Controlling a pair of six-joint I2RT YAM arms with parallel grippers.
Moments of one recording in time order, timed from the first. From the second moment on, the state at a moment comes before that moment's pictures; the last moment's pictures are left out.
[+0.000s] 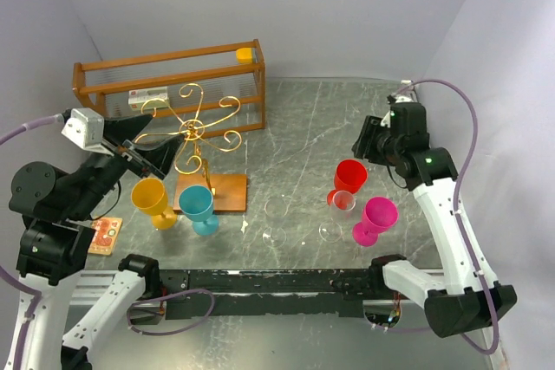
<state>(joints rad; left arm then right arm) -0.26 0.59 1.16 -0.35 0.34 -0.23 0.16 1.05 1.21 -0.85 0.00 0.34</state>
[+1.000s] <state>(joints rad) -0.26 0.58 1.10 -0.25 0.39 -0.19 0.48 1.31 1.14 -0.88 0.31 0.56</state>
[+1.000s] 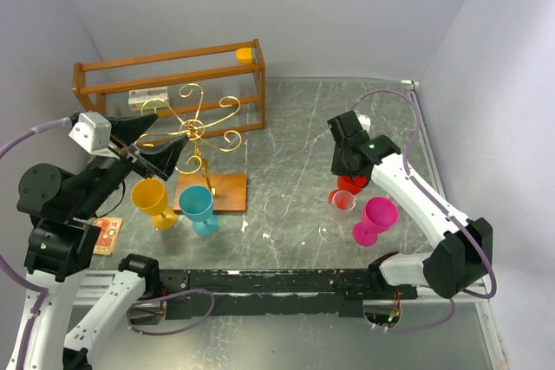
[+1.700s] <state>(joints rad) -0.26 0.72 1.17 -0.25 0.61 -0.30 0.53 0.95 1.14 -0.46 0.23 0.54</state>
